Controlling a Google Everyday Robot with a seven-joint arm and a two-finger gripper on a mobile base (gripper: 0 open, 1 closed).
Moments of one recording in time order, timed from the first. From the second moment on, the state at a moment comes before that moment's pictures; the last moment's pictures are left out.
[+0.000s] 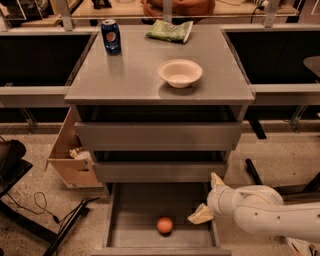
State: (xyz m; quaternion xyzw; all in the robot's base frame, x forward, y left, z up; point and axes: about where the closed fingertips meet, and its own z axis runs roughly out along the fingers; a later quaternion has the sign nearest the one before) arm 0.516 -0.157 0.507 -0.47 0.81 0.03 0.35
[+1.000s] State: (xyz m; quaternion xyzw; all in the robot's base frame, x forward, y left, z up) arm 0.531 -0.133 0.355 -0.46 0.81 0.08 0.36
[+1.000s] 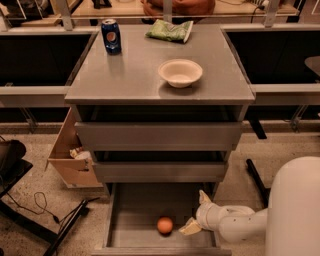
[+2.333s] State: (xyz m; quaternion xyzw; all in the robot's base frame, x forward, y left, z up) arm 0.548 -0.060 0.257 -0.47 0.78 0.14 0.38
